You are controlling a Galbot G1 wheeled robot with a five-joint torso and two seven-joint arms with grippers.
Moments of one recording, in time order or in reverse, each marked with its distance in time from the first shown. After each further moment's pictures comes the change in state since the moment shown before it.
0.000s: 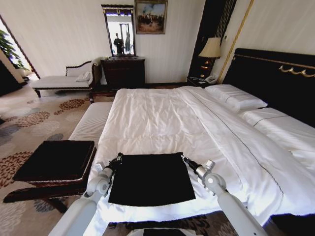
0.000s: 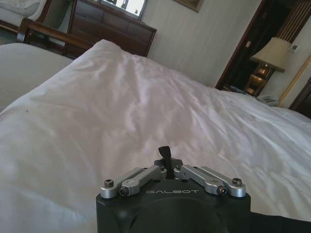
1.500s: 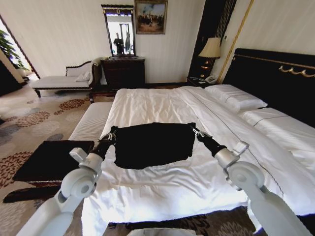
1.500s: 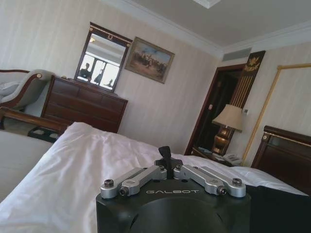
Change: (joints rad) left arm 0.231 0.119 -0.225 -0.545 -0.043 -0.012 -0.131; right arm -0.200 -0.139 0.285 0.554 0.004 -0.010 0.105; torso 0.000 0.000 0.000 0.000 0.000
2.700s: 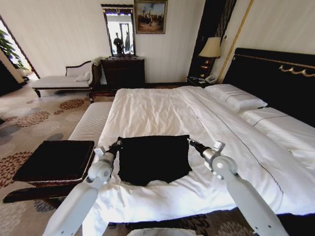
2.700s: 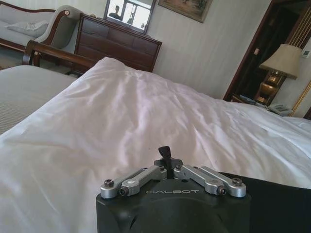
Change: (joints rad) left arm -0.476 -0.144 0.358 0.649 0.046 0.033 -0.015; right arm 0.426 0.091 -0.366 -0.565 -0.107 -0.034 0.087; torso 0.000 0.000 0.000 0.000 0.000
